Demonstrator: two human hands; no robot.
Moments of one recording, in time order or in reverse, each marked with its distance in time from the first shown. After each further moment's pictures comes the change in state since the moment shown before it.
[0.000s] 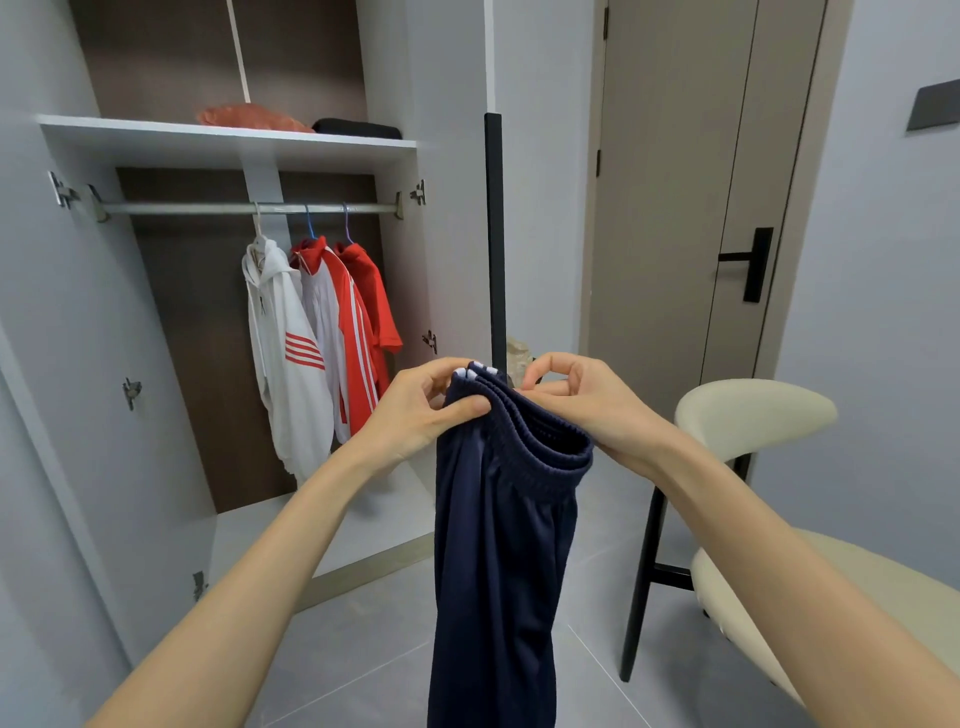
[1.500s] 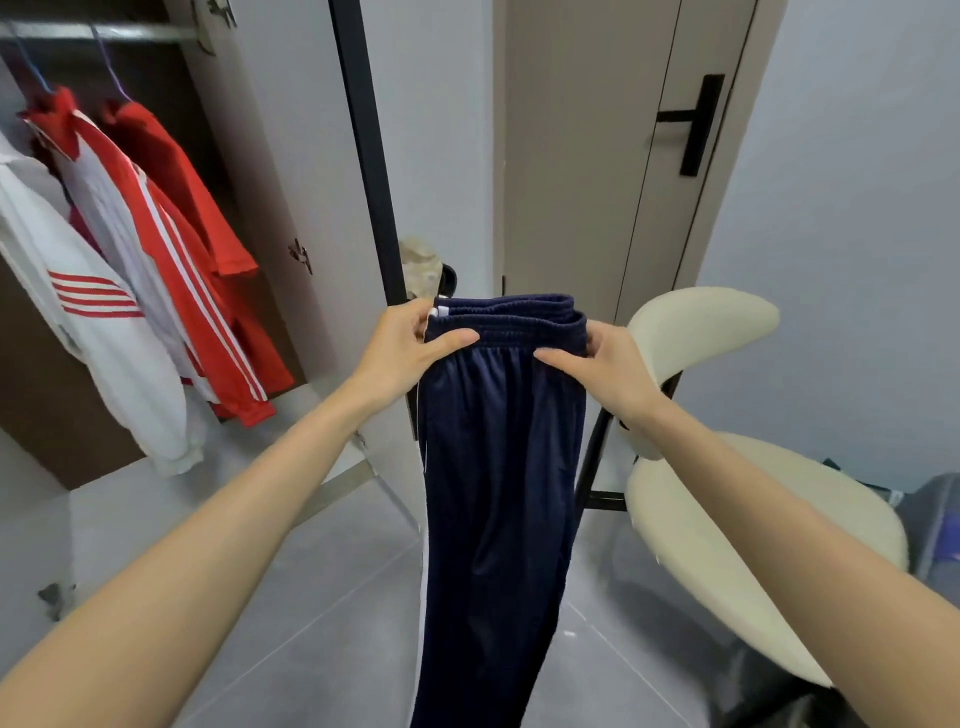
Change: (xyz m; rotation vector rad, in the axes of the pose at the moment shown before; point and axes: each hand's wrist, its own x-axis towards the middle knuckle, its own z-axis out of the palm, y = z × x) left_hand 0.190 -0.137 0.083 -0.062 -0.112 -0.105; right_hand 0.108 0.149 -0.152 -0.336 0.499 0.138
